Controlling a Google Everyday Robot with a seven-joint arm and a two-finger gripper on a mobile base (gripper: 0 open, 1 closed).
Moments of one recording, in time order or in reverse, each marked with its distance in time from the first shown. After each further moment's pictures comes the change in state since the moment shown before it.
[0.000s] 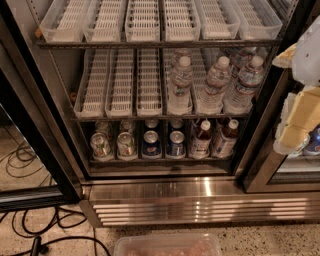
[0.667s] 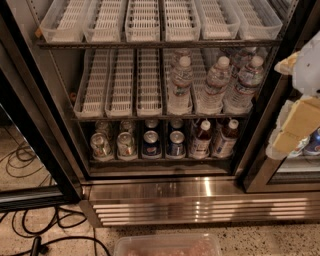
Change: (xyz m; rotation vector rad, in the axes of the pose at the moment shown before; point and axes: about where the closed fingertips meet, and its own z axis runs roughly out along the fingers) arm 0.001 0.004 0.009 0.025 -0.060 0.060
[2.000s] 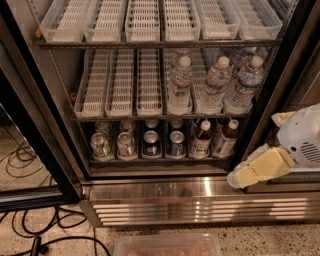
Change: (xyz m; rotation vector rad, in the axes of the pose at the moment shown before) arm 0.007 0.048 0.066 0.024 -0.299 0.431
